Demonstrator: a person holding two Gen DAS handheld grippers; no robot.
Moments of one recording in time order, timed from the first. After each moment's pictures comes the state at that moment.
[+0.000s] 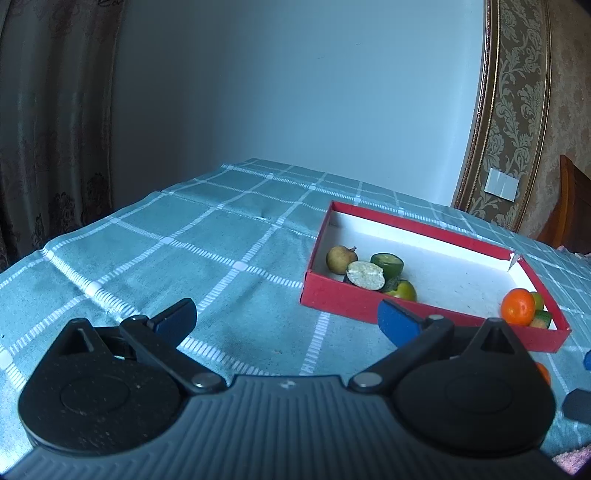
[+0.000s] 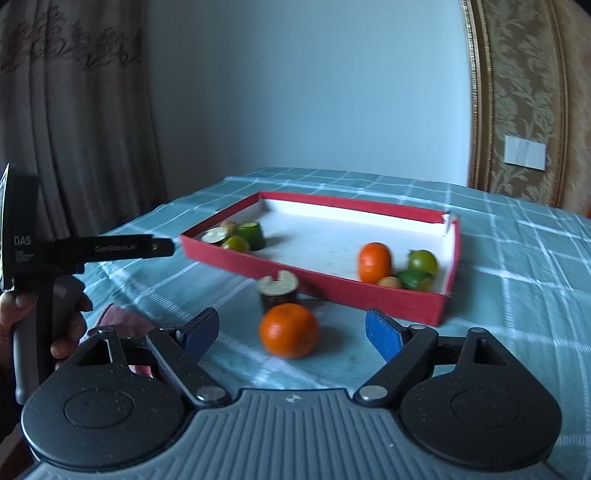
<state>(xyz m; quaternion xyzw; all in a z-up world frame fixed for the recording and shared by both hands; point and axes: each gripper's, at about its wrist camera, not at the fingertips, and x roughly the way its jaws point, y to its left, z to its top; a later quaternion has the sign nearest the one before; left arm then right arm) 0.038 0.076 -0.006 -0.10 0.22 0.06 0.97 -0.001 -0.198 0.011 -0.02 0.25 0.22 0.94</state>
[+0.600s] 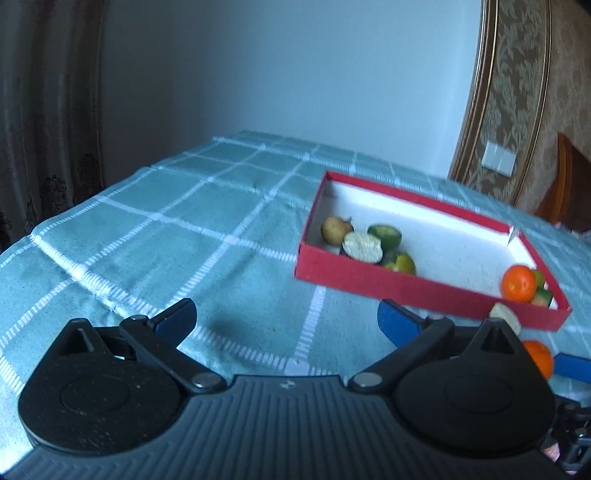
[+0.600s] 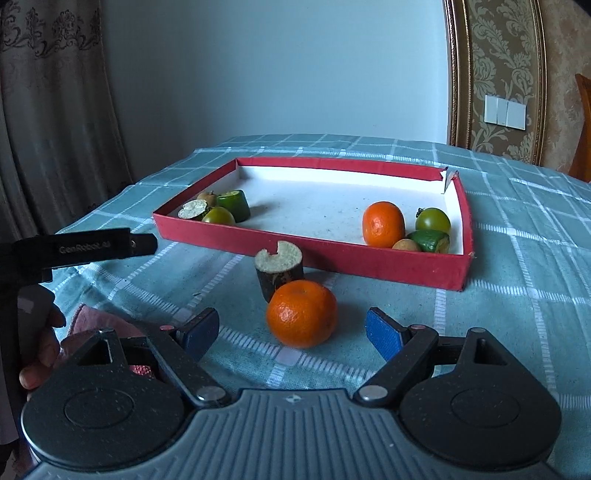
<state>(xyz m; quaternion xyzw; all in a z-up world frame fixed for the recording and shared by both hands) 0.052 0.070 -0.014 -0.08 0.28 0.05 0.96 0.017 -0.168 -0.012 0.00 0.30 0.16 0.94</state>
